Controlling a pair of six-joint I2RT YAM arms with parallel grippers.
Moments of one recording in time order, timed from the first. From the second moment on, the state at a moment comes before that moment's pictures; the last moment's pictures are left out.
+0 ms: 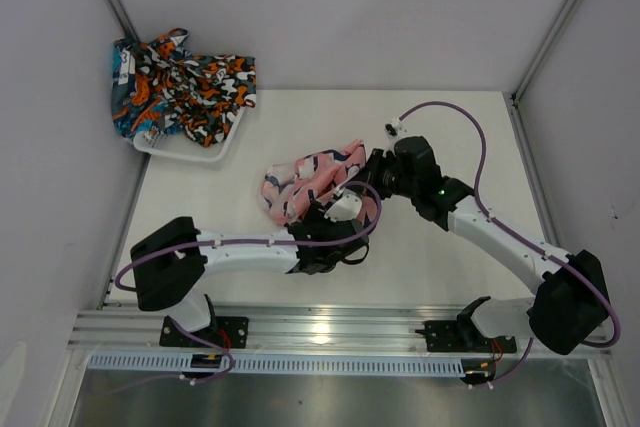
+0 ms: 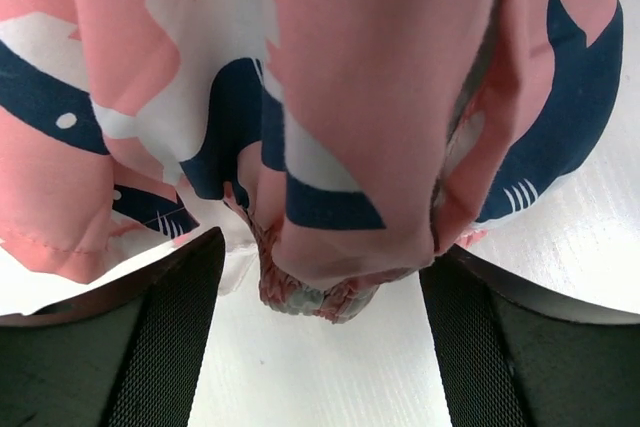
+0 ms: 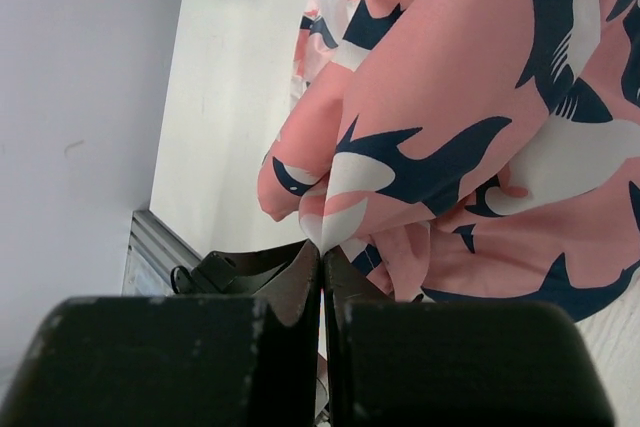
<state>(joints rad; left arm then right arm) -1.18 1.61 0.95 -0.34 -0.77 -0.49 0.62 1.30 0.99 -0.17 -0.22 0.75</state>
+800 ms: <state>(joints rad) -1.08 1.54 1.01 -0.46 -0.68 -0.47 0.56 1.28 1.00 -0.18 -0.21 0.75</state>
